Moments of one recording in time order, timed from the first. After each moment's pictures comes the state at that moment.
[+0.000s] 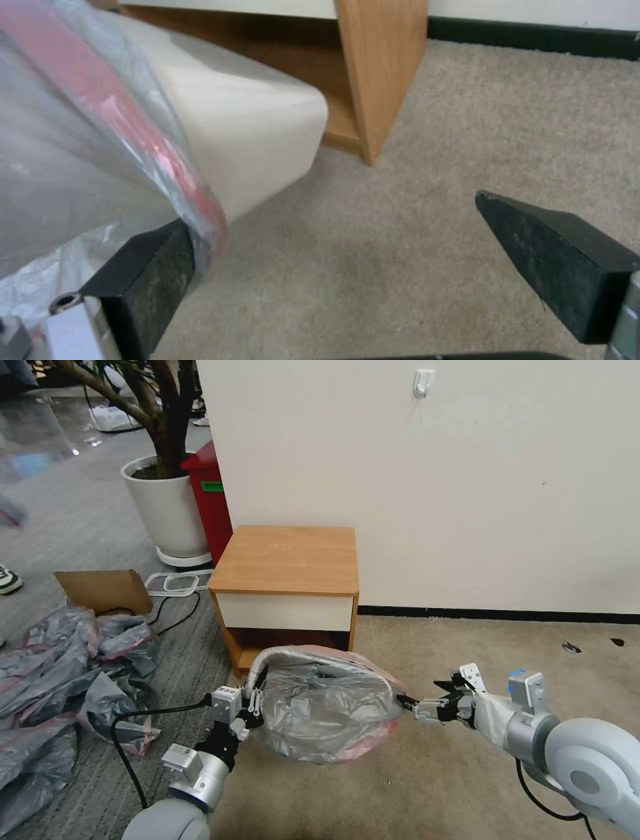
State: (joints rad) left arm 1.68 -1.29 -0.45 -2.22 -0.31 0.07 0.08; right arm -1.49 0.59 0.49 2.24 1.10 -0.59 0.16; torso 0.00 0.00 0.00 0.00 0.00
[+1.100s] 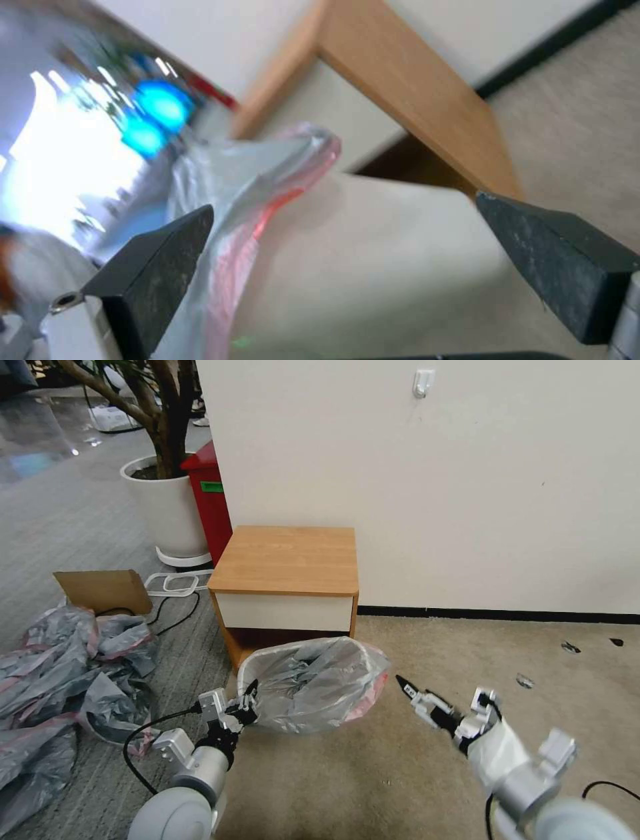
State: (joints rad) left arm 1.64 -1.36 -0.47 -2.23 -0.74 0.33 -0.19; right arm -1.79 1.30 0.55 2.30 1.08 -0.23 -0.05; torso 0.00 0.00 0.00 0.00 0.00
